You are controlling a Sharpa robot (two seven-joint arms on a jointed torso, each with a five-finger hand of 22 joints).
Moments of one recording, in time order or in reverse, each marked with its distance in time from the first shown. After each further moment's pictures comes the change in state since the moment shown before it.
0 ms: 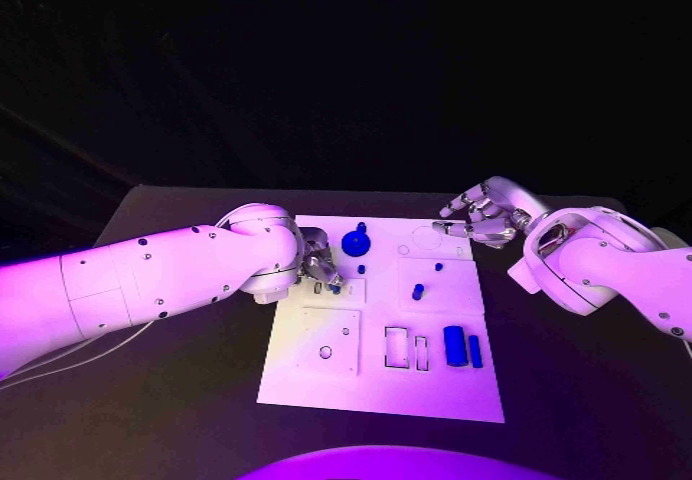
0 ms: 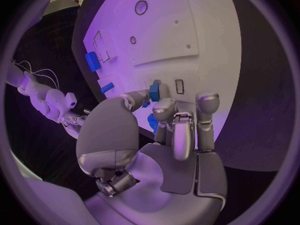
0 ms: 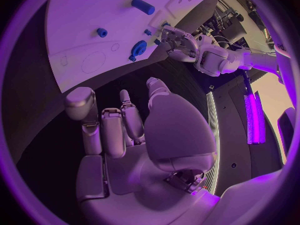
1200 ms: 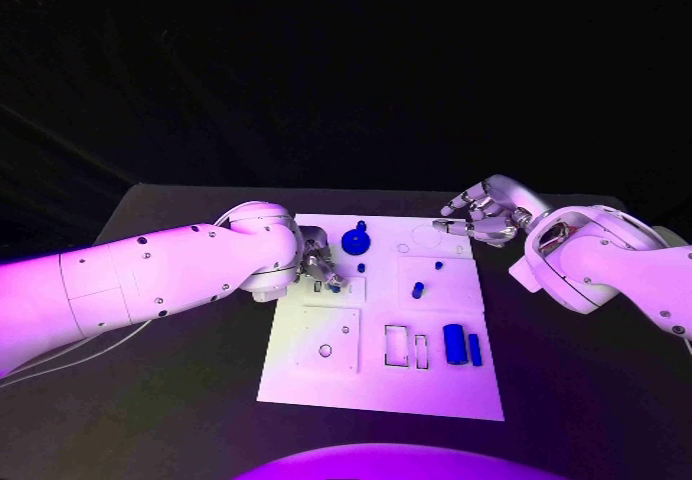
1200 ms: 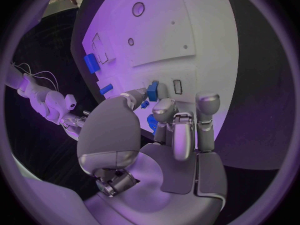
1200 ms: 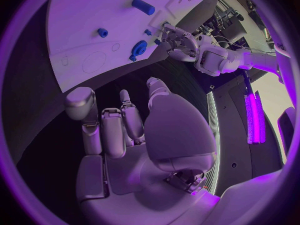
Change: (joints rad) left arm 0.000 0.000 0.000 -0.002 -0.014 0.014 0.000; left_hand 0.002 0.002 -0.153 0.075 0.000 0.009 -0.002 0.012 -0.054 0.000 0.000 0.019 0.003 0.000 0.000 0.004 0.000 0.000 0.011 -0.003 0.000 0.007; right arm 0.000 -0.003 0.000 0.001 0.003 0.000 0.000; right_hand 0.000 0.000 -0.006 0.000 0.000 0.000 0.000 0.000 0.001 0.000 0.000 0.000 0.000 0.000 0.000 0.000 0.001 0.000 0.000 0.000 0.000 0.000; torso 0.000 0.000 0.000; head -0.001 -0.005
